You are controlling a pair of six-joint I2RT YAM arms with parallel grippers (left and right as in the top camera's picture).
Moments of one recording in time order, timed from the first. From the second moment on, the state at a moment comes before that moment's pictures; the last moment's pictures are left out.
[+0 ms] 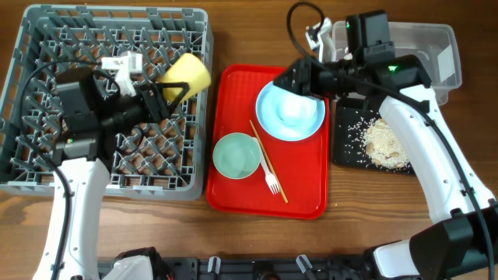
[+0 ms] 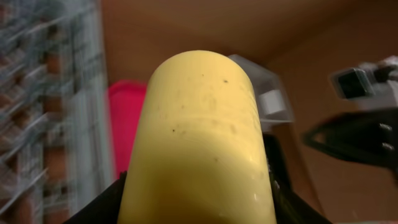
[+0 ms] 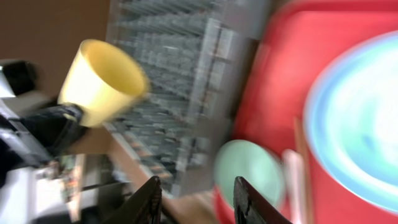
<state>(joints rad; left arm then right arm) 0.15 1.27 0.95 -0.35 0.87 -0.31 0.24 1.62 1.49 -0.83 -0.75 0.38</state>
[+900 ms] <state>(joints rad) 0.33 1.25 1.22 -1.14 0.19 -0.30 0.24 1.49 1.49 -1.15 -0.03 0.22</state>
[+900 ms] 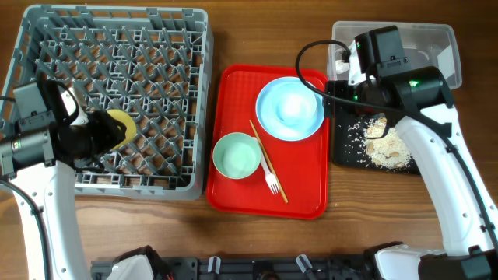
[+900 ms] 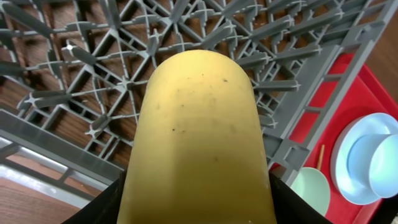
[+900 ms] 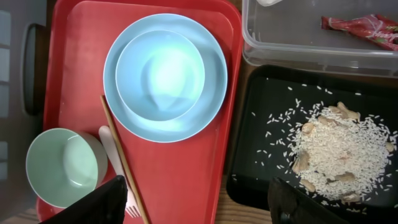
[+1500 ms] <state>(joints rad) 0.33 1.46 1.22 -1.17 0.17 -0.30 0.24 1.49 1.49 -1.17 -0.02 0.22</state>
